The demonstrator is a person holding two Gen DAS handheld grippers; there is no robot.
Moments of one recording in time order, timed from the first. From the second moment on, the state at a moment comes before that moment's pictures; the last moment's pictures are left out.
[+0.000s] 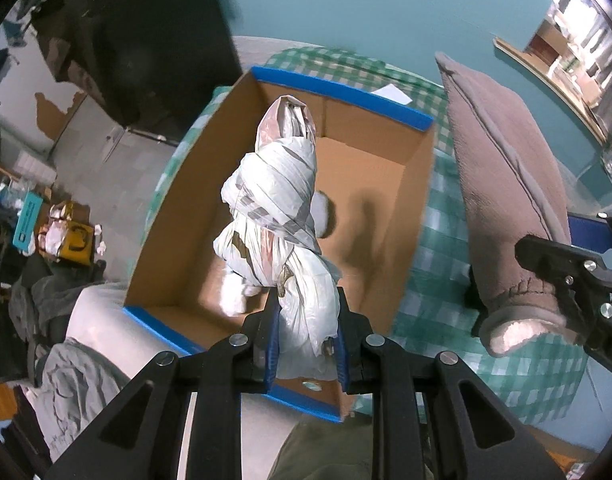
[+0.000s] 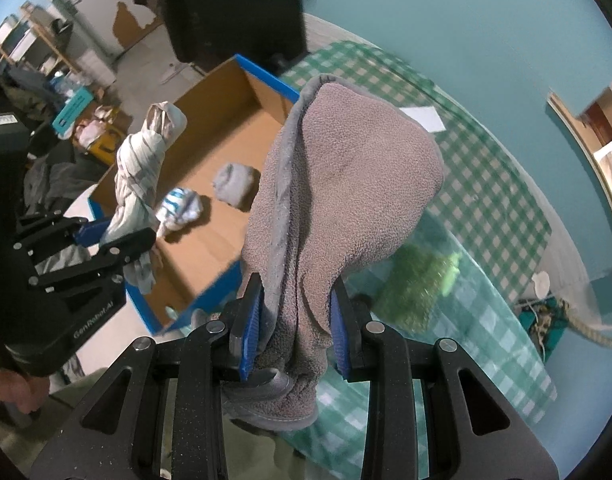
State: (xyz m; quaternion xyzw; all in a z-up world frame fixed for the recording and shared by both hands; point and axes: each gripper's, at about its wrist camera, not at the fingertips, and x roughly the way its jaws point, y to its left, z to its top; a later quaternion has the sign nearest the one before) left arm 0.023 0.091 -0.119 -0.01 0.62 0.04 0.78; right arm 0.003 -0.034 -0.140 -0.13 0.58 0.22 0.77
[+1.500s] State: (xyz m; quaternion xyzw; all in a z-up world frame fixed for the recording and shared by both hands) left arm 0.037 0.155 -0.157 -0.06 0.66 0.08 0.74; right arm 0.048 0.068 -0.163 -0.18 0.58 0.24 0.76
